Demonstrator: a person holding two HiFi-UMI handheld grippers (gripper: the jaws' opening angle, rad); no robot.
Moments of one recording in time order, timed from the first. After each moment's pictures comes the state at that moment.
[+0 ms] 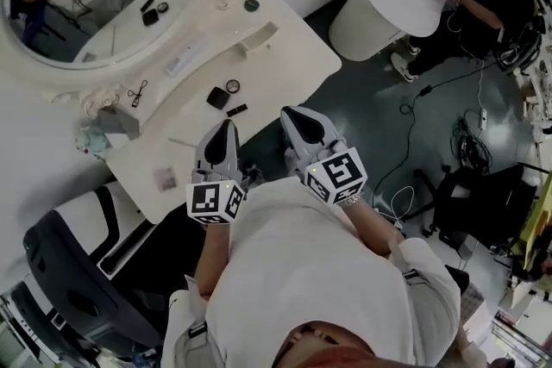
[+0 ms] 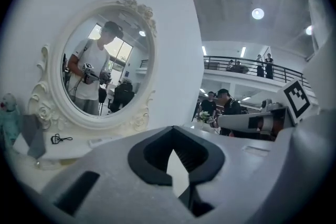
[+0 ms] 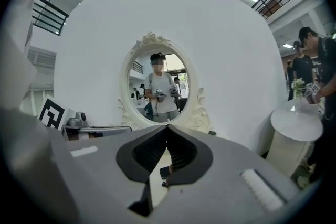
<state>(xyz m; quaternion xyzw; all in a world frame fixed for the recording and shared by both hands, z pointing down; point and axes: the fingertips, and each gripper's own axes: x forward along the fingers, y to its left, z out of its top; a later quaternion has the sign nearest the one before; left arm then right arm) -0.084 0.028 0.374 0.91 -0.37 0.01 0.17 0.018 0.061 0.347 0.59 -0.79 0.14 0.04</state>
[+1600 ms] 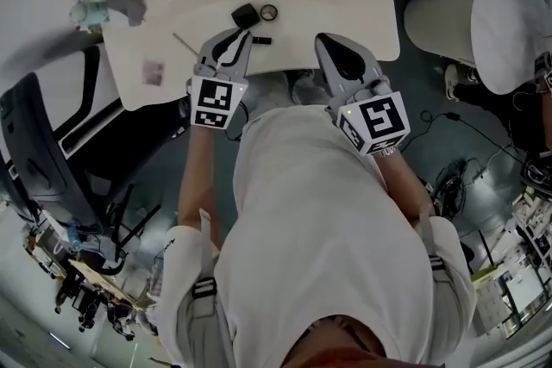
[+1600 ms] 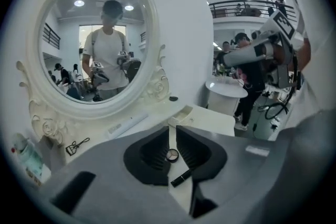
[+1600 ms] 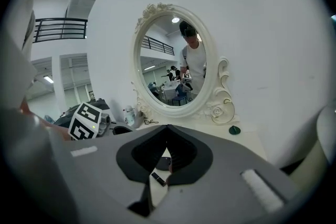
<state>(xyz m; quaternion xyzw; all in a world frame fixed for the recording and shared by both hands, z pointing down) -0.060 -0.073 0.503 0.85 -0.43 0.26 0.12 0.060 -0.067 0.408 0.39 -0.89 0.19 0.13</state>
